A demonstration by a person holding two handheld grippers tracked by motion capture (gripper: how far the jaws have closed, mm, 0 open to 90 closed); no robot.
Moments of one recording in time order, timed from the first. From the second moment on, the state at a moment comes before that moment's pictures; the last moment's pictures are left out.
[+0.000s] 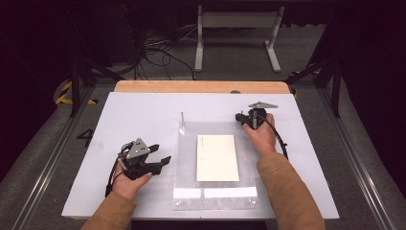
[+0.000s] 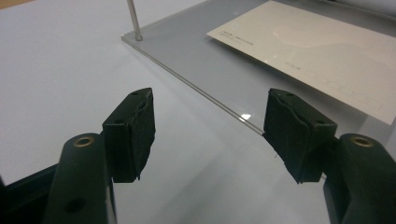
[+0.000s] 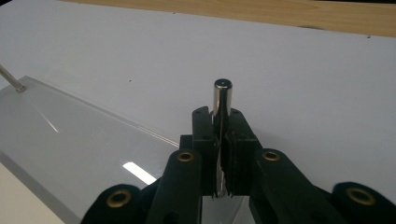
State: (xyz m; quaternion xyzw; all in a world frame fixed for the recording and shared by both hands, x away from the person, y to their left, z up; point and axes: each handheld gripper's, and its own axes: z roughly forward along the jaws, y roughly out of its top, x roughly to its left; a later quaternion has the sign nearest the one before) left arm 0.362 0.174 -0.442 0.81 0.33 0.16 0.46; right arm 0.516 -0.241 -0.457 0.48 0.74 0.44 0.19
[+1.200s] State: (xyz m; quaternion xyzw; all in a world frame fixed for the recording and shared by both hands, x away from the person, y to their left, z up) left arm 0.327 0.169 -0.462 0.87 0.19 0.21 0.41; right arm 0.533 -0.249 -0.463 0.51 0.73 0.44 0.09
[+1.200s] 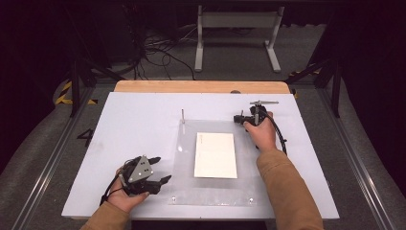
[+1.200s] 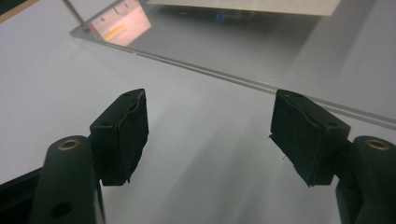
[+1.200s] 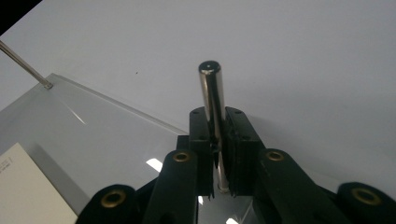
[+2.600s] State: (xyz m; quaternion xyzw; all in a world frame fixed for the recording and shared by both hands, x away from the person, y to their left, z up) left arm 0.314 0.117 -0.451 0.85 0.03 0.26 0.46; right arm 0.536 -0.255 -0.466 0.53 0.71 0.46 0.06
